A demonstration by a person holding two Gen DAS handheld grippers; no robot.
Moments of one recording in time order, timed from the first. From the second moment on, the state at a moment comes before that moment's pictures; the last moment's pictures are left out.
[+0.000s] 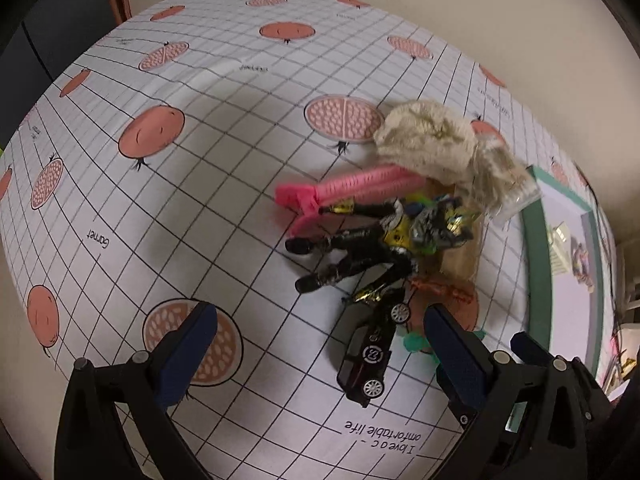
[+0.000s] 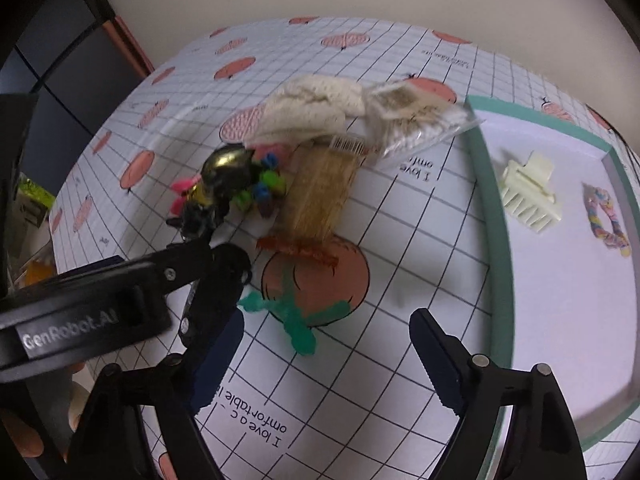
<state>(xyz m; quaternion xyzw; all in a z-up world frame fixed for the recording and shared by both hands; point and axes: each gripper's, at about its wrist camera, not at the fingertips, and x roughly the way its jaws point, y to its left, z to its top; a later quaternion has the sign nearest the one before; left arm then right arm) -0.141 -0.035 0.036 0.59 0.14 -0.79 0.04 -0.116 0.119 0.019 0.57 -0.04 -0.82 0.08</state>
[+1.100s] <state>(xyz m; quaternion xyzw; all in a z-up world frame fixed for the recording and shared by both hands) -0.131 -0.012 0.023 0.62 0.10 -0.78 0.02 -0.121 0.119 0.007 0.59 -0.03 -0.81 0.06</state>
